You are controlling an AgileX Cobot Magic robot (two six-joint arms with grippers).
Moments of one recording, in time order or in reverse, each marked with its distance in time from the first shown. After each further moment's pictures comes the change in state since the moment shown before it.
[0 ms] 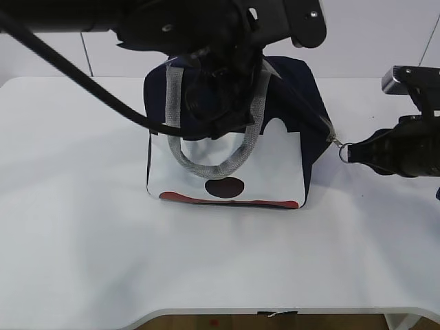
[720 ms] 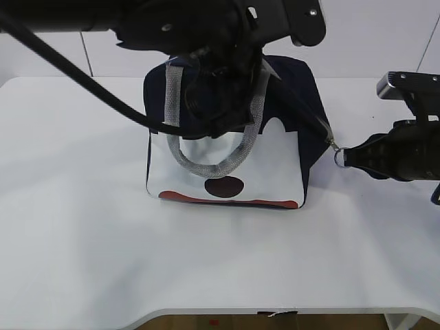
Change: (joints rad) left arm 0.000 0.000 0.000 0.008 0.000 -0.012; right arm 0.000 0.028 -0.002 0.006 0.021 -0.002
